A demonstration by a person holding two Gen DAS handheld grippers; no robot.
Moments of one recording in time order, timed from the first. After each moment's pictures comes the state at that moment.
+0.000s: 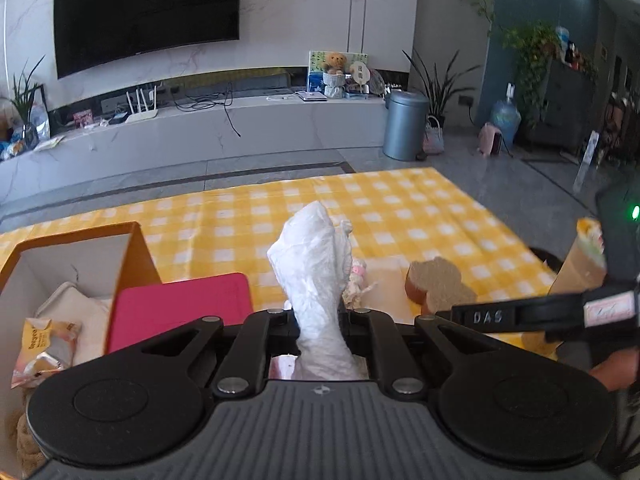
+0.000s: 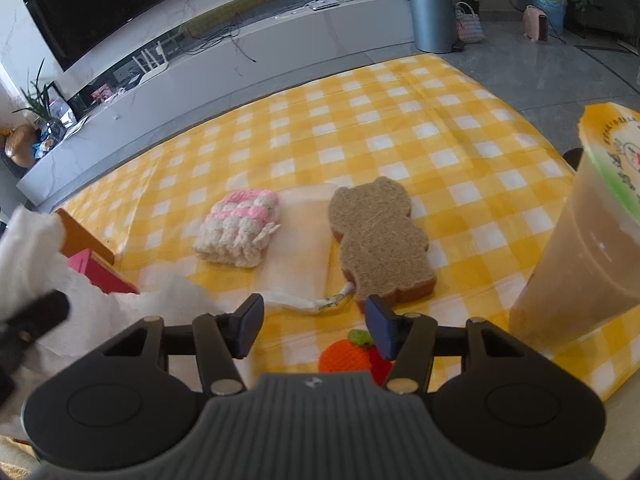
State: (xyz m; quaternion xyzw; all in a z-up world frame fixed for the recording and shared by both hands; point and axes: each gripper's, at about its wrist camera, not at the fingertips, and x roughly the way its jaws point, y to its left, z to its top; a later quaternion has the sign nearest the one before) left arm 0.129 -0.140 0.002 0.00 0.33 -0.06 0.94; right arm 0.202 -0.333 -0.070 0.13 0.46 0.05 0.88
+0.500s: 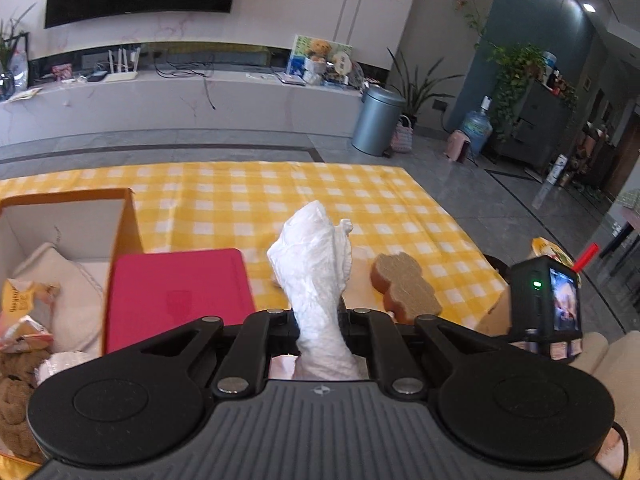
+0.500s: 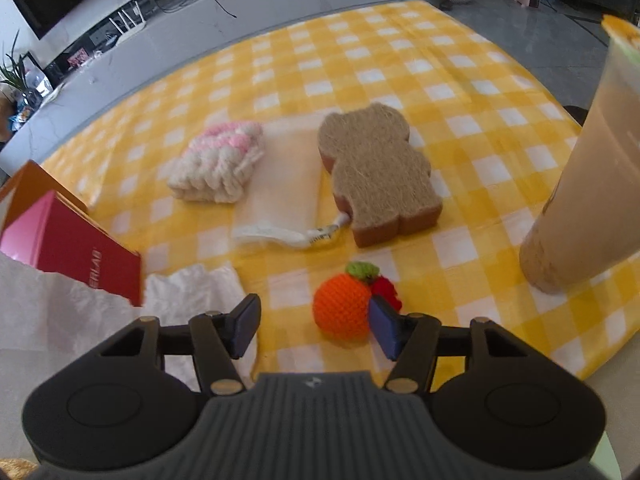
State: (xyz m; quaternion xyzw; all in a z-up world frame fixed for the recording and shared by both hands) left arm 0.126 -0.117 0.004 -0.07 0.36 -0.12 0.92; right arm 0.198 -0.317 -0.109 0.11 0.52 0.02 0.85
